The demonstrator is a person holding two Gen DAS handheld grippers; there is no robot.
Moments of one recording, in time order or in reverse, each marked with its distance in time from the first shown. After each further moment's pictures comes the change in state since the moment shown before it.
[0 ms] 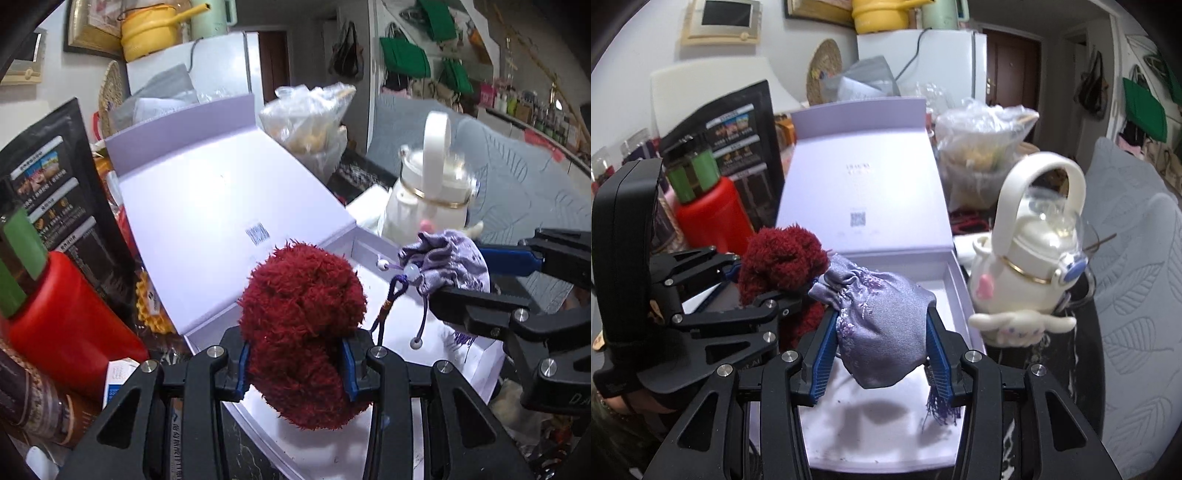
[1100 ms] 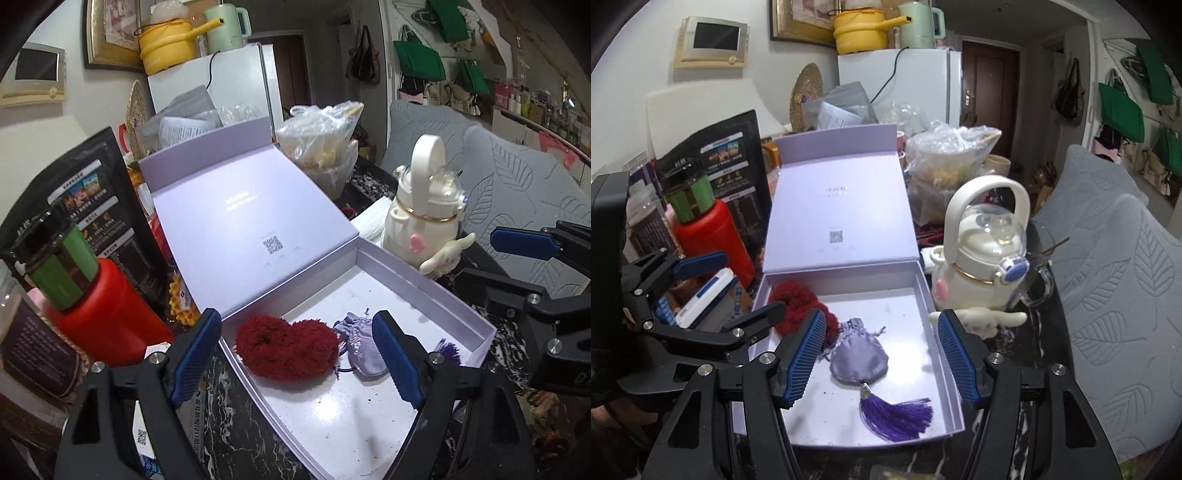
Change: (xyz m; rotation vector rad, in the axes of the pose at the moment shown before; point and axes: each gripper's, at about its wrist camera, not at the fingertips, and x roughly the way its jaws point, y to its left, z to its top) left arm -0.055 -0.018 0.007 -0.016 -0.037 0.102; right arm -0.055 -0.007 -0.002 0.028 -0.076 -0.071
